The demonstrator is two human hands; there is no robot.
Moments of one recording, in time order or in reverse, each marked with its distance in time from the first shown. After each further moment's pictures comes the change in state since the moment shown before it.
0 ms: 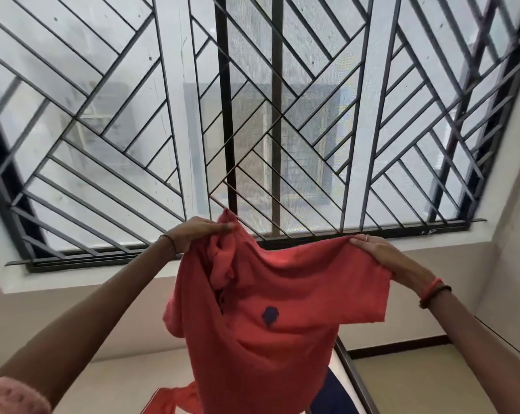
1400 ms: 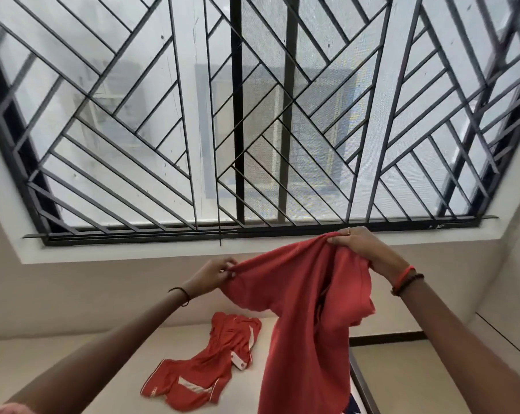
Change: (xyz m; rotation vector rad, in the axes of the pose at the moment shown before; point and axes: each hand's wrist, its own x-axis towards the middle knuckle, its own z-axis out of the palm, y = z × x) left_hand -0.007 -0.130 0.048 0.574 0.023 0.386; right_hand -0.001 -0.008 0.043 -0.175 -0.010 0.029
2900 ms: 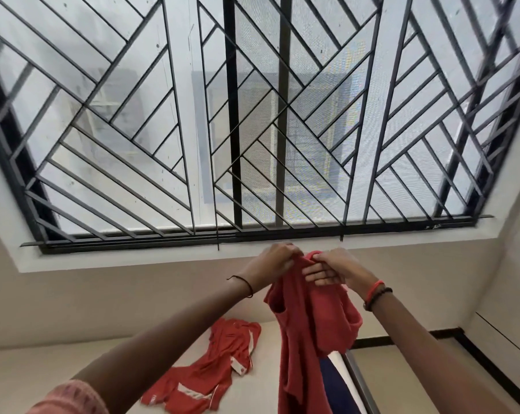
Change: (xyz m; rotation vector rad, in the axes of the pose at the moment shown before) left_hand 0.037 0.139 0.044 0.312 -0.002 0.372; right_hand -0.011 0.012 0.044 0.143 -0.100 0.306
